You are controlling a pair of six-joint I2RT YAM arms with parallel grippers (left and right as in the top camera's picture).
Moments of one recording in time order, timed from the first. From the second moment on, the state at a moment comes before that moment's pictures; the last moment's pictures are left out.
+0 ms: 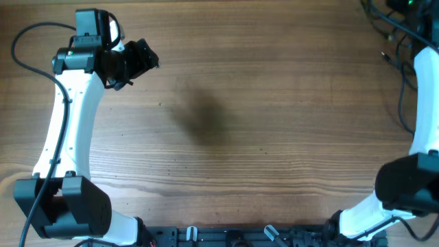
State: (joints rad) left arm 0.03 1.67 1.52 -0.91 0.26 -0.48; right arm -0.23 1.82 1.85 -0.52 0.08 0.28
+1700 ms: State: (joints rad) left arm 0.03 1.67 1.52 -0.87 0.26 -0.48; right arm -0.01 1.65 1.85 -0.97 -0.52 0.08
